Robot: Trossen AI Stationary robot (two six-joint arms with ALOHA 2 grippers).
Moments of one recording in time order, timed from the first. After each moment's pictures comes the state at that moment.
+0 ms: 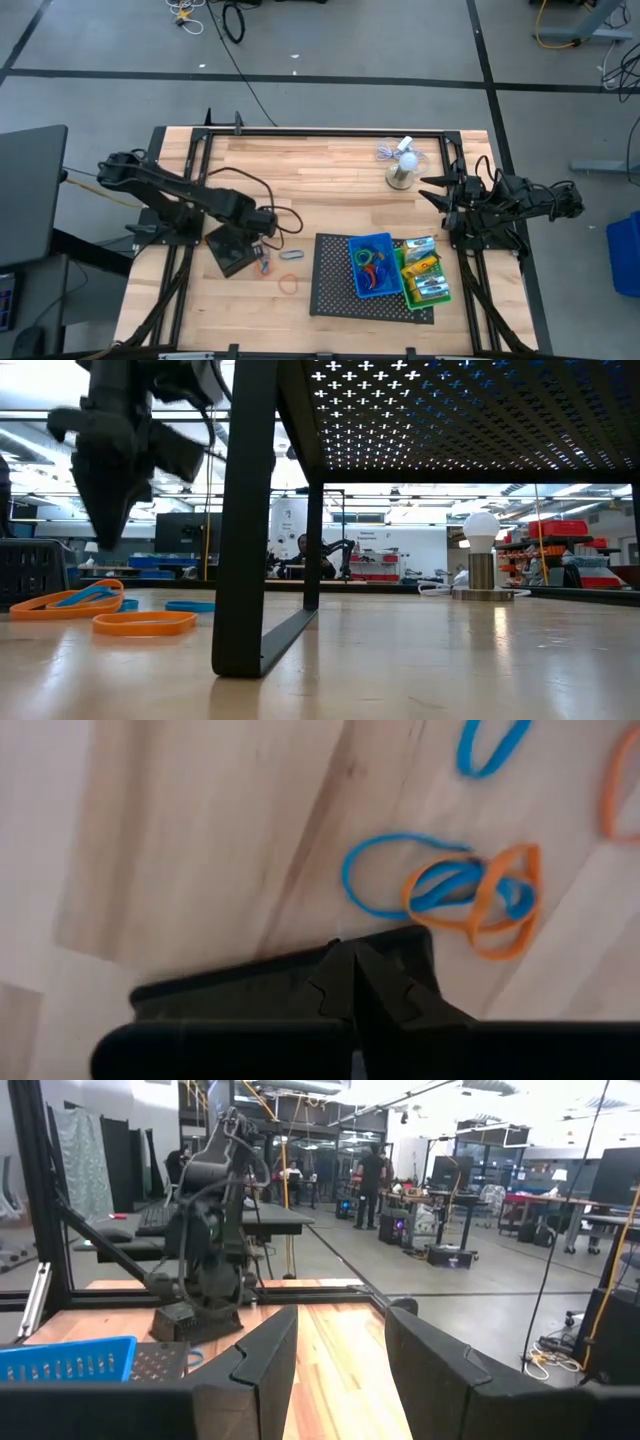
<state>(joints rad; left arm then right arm) -0.20 1.43 0.87 -0.89 0.00 -0.59 0.19 0.12 0.36 -0.16 0.41 -0.11</state>
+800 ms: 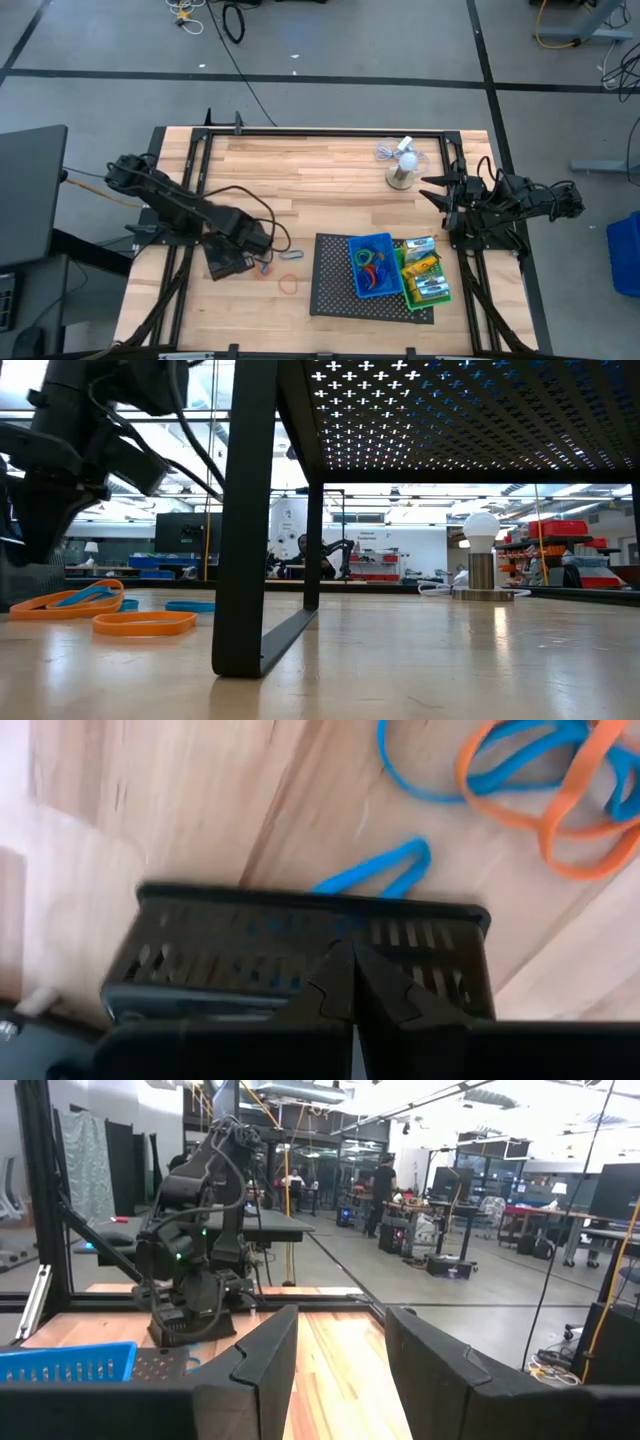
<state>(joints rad) -0.35 1.51 0.87 -1.03 0.00 -0.80 0.19 0.12 0.36 -0.14 0.40 -0.15</state>
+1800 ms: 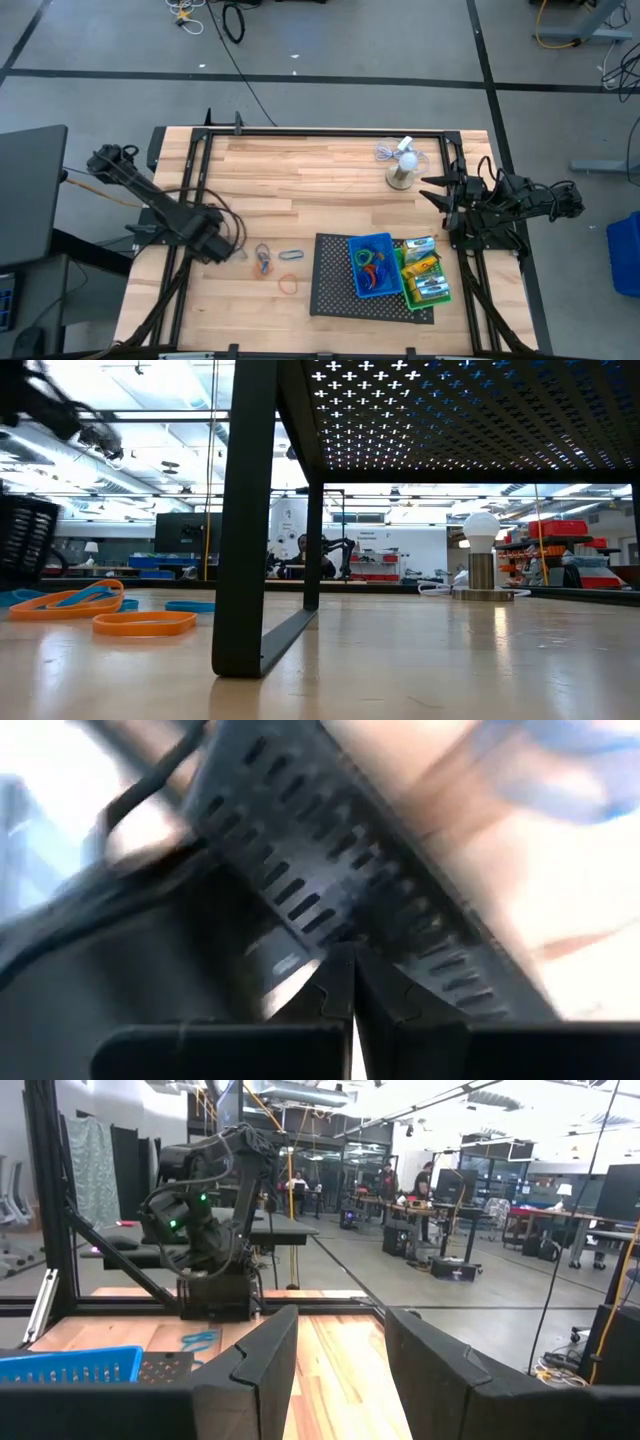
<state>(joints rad) -0.59 1.25 0.87 -1.56 0.00 -1.32 0.19 0.12 0.36 -0.13 0.39 -0.14</state>
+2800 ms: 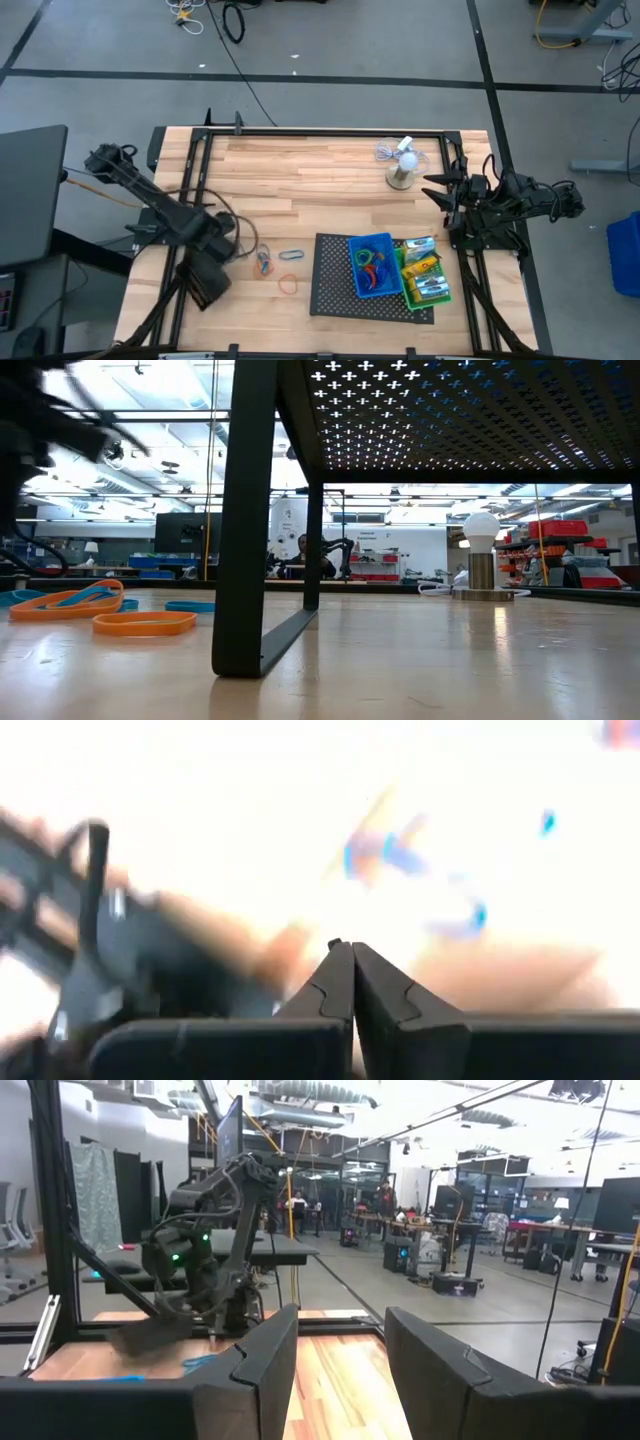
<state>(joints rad) -0.56 1.22 0.74 -1.22 -0.15 -1.18 0.19 0.12 0.36 -0.07 0.39 -0.15</state>
